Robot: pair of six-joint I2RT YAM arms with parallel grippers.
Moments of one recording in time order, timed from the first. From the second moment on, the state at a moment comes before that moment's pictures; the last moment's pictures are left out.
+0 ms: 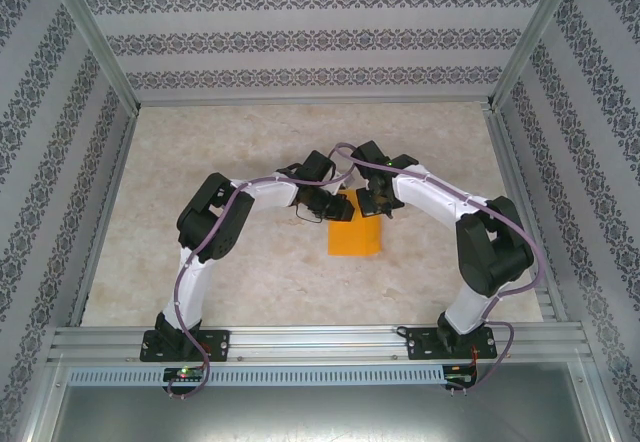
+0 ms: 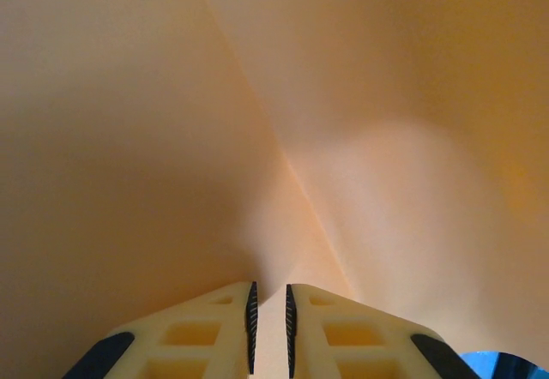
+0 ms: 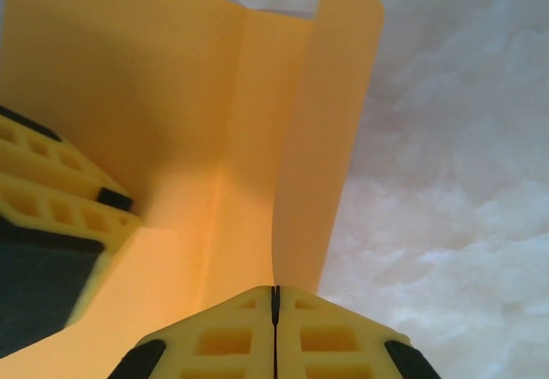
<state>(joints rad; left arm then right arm) -0.60 2.19 1.45 -0.27 0.66 -0.38 0.50 1.71 1.22 -0.83 0.12 0.31</state>
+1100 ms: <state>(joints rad) -0.51 2.07 1.32 -0.25 0.65 -0.44 0.50 1.79 1.17 -0.58 -0.19 0.39</state>
